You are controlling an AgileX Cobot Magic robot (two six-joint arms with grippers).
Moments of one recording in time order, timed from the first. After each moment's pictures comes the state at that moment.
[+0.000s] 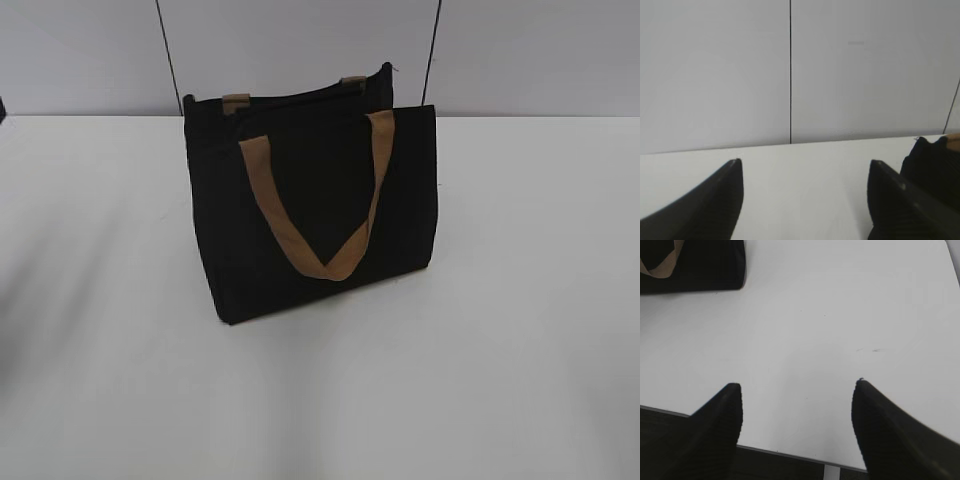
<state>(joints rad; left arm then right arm) -0.18 1.07 -0.33 -0.06 -0.59 0.05 -0.07 -0.01 -0.47 0.21 1.10 -0.33</state>
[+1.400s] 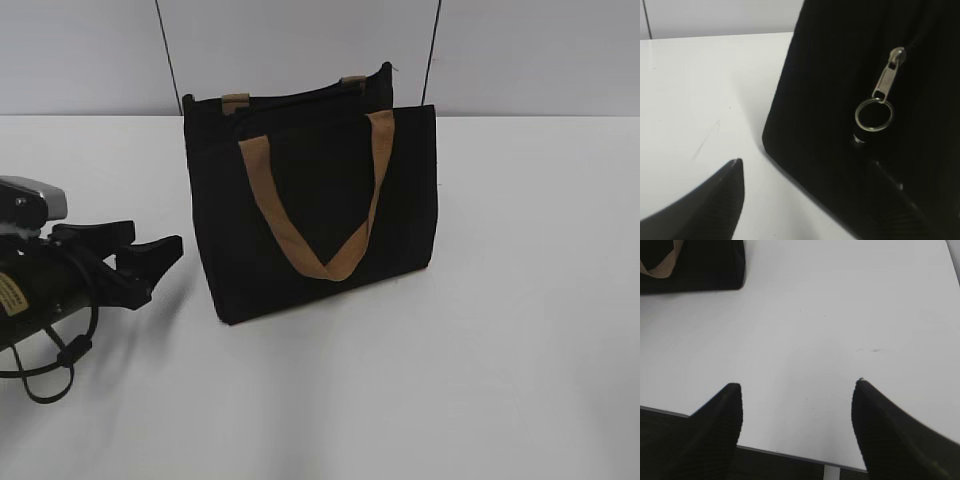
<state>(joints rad) -0.22 1.93 -0.38 0.32 -1.21 -0.12 -0.07 -0.01 -0.47 0.21 1.10 -0.33</state>
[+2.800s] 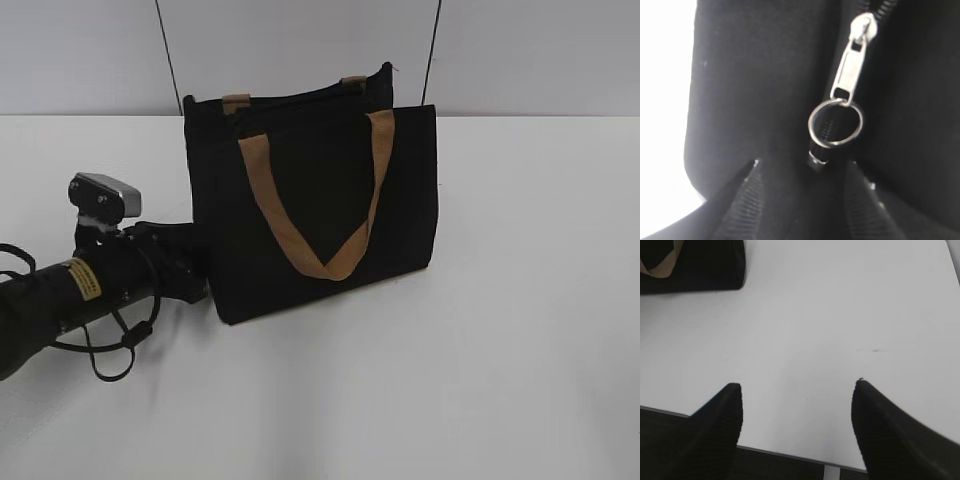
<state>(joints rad) -0.29 2.12 -0.59 0.43 -1.21 -0.16 -0.07 -0.01 -0.47 0.21 1.10 -0.33</state>
